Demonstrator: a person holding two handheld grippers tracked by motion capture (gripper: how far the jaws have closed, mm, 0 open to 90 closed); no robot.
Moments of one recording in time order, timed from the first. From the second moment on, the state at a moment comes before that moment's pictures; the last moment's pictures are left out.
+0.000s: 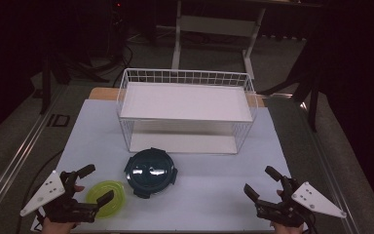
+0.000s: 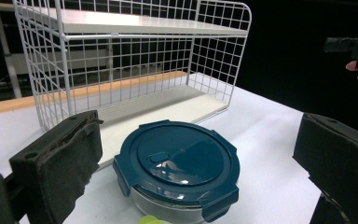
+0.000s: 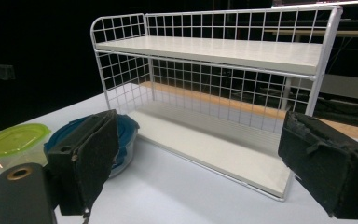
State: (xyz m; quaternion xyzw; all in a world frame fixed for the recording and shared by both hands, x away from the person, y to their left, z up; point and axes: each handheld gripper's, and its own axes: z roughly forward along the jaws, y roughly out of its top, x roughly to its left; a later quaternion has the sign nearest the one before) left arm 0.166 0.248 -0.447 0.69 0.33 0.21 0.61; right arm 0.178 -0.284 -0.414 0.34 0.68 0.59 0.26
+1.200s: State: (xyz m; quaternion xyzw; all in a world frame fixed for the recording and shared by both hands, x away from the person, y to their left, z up) left arm 0.232 0.262 -0.424 0.75 0.30 0.16 0.56; right arm 0.171 -0.273 -0.409 0.33 0.68 0.60 0.25
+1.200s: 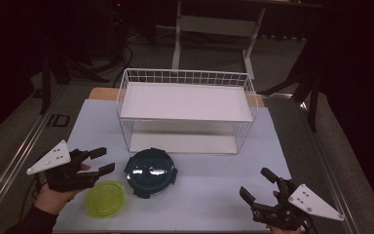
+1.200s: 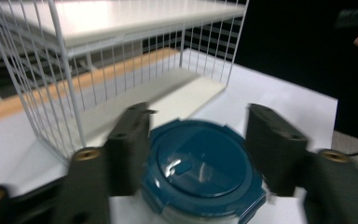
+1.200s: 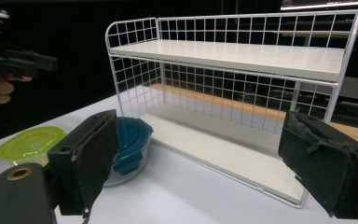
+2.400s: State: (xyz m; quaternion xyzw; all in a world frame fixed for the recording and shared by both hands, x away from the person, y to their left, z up) left arm 0.288 0.230 -0.489 0.89 0.26 0.13 0.34; right arm 0.174 -0.270 -0.416 0.33 0.69 0.60 0.23
